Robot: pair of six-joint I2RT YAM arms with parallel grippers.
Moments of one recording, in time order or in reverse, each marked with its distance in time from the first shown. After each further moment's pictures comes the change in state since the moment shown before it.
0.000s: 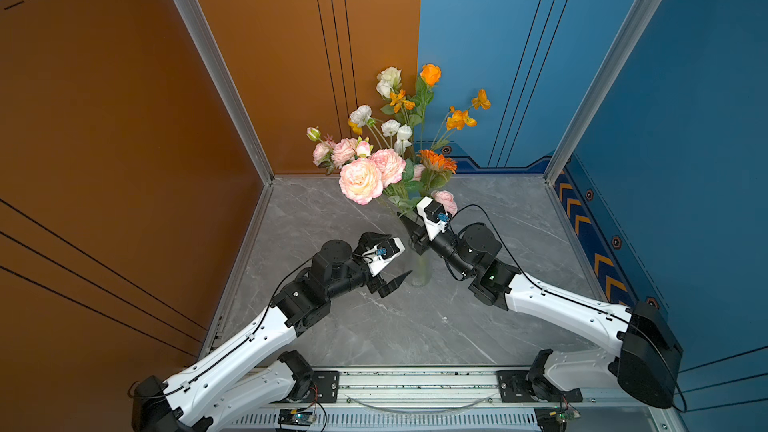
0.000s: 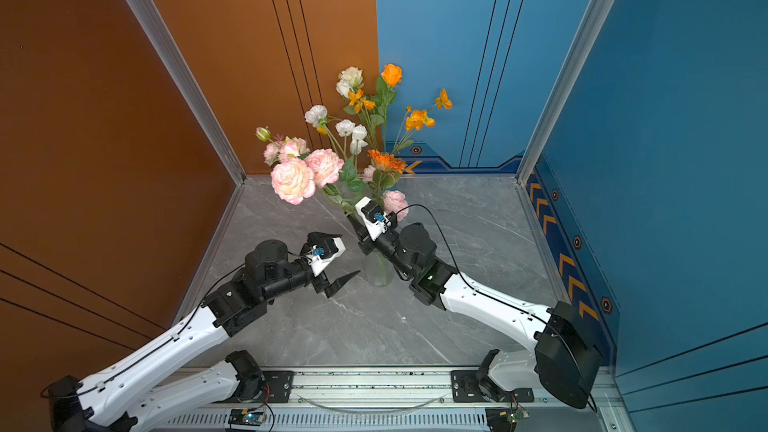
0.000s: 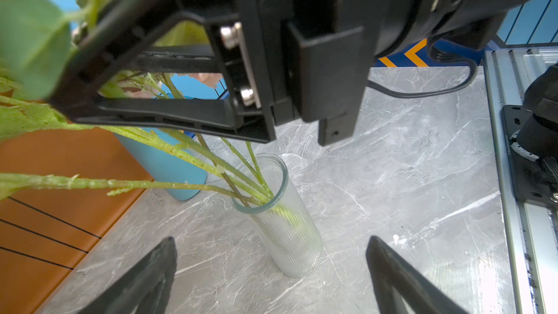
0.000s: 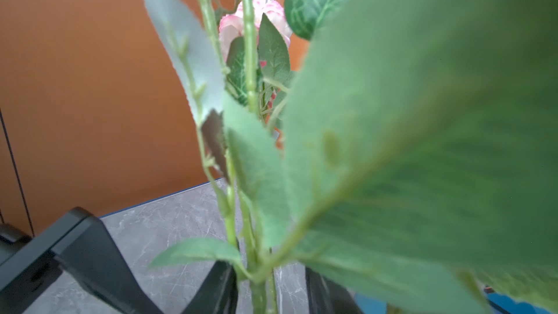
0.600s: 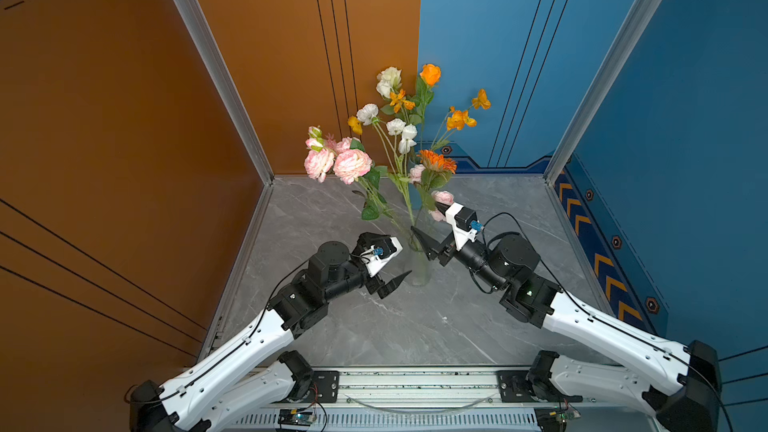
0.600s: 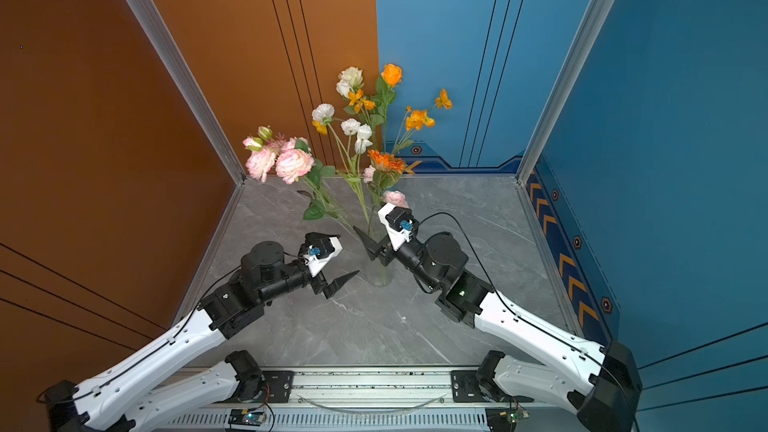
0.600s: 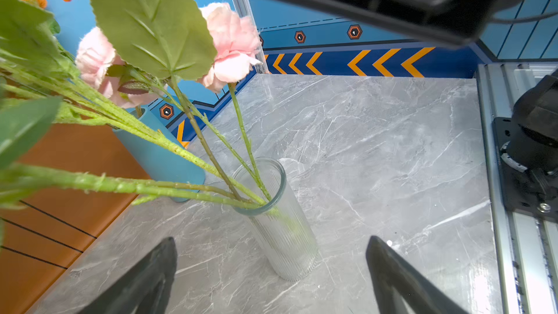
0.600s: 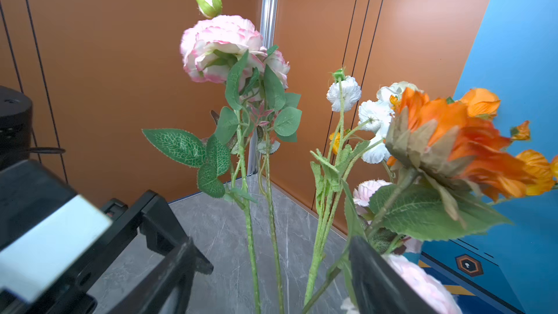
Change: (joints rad) left arm -0.005 -0.050 -0.014 0.000 0.003 -0.052; right arm 0.012 -0.297 -0.061 -0.232 -0.018 0.058
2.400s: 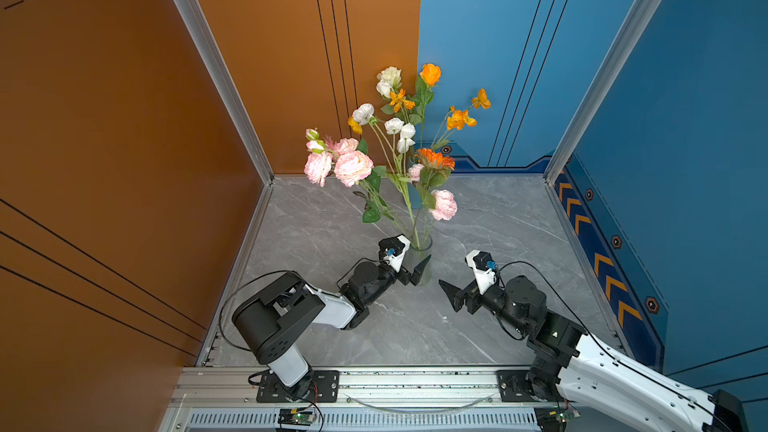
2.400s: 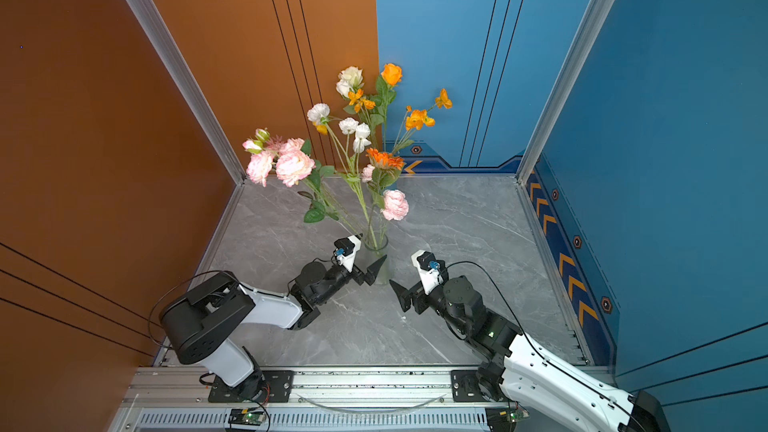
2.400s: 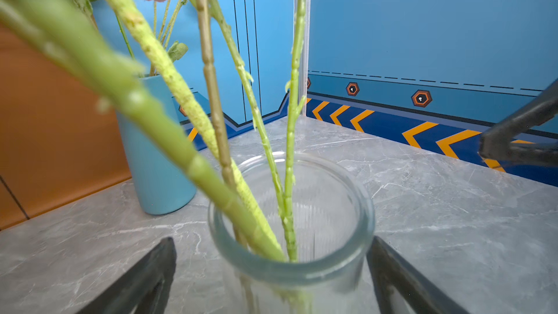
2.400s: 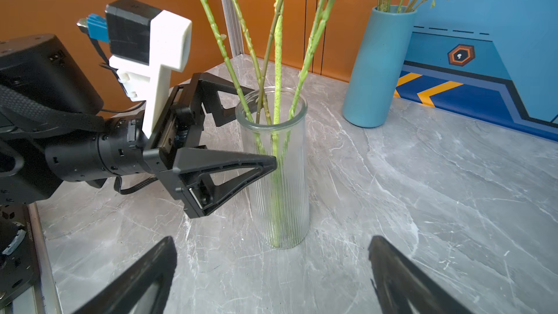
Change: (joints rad) left arm -0.037 0.805 -0.281 1.392 -0.190 -0.298; right arm -0.038 -0.344 -0.432 -0.309 0.062 0.214
